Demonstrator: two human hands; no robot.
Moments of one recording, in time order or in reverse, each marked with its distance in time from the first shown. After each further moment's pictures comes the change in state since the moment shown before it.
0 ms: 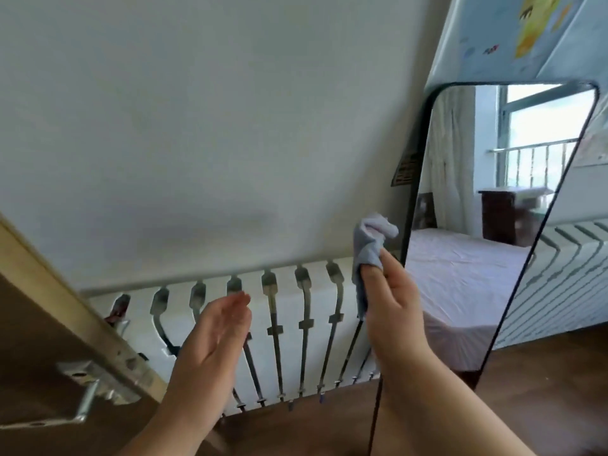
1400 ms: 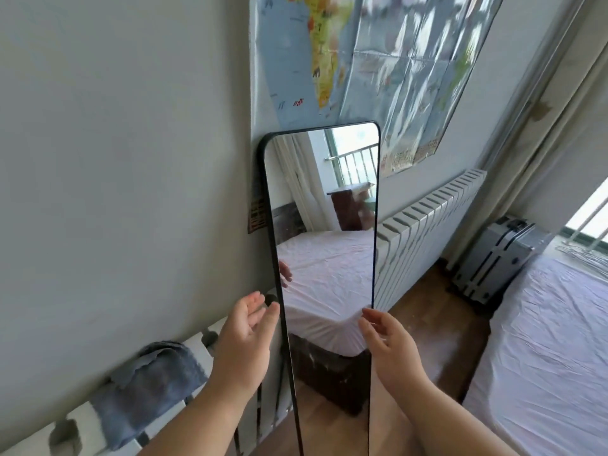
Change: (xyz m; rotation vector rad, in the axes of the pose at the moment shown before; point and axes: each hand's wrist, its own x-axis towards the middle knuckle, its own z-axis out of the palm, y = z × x) left_hand 0.119 0.018 0.218 -0.061 -0.519 0.044; right_hand 0.008 0.077 -0.185 -0.547 0.422 0.406
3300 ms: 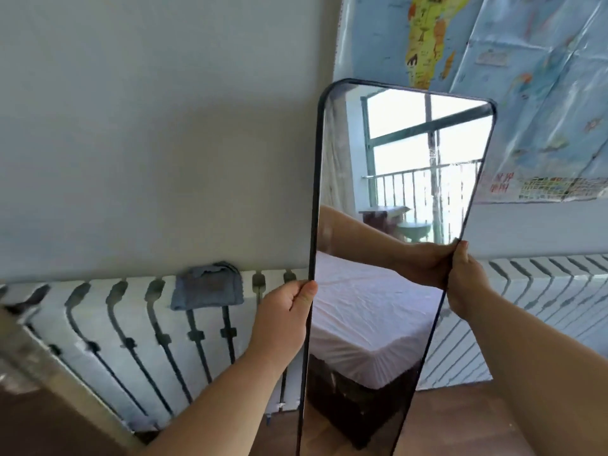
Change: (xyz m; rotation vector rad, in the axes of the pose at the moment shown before) left_hand -0.059 0.008 0.081 0.296 0.450 0.095; right_hand 0.258 -0.019 -0.024 0.247 -0.060 0.197
